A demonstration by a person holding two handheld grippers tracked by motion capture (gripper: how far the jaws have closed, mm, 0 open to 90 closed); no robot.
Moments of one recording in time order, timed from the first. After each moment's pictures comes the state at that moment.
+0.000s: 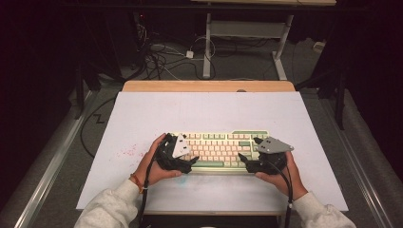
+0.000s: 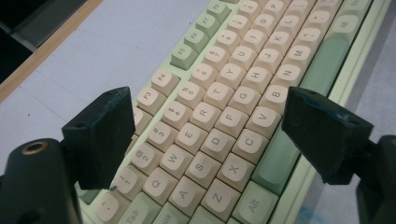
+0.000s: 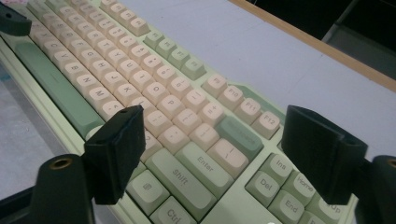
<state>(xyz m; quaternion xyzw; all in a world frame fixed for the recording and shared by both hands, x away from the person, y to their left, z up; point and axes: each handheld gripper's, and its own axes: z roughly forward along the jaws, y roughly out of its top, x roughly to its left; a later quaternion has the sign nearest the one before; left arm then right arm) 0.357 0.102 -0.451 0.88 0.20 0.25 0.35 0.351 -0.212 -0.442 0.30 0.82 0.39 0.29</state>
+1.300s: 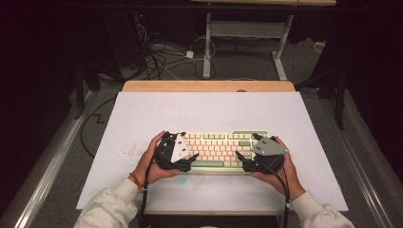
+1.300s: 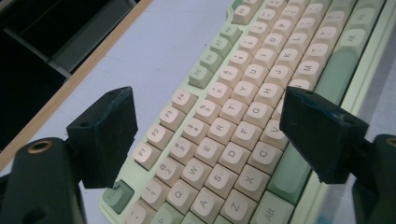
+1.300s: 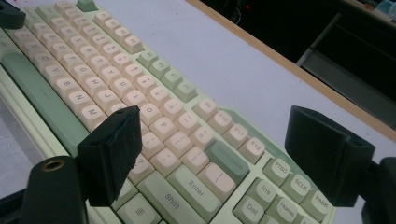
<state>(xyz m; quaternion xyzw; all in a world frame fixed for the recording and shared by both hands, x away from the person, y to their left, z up) 0.352 0.107 -0.440 0.86 0.19 0.30 0.37 0.345 -0.199 -0.433 0.27 0.81 0.39 0.34</state>
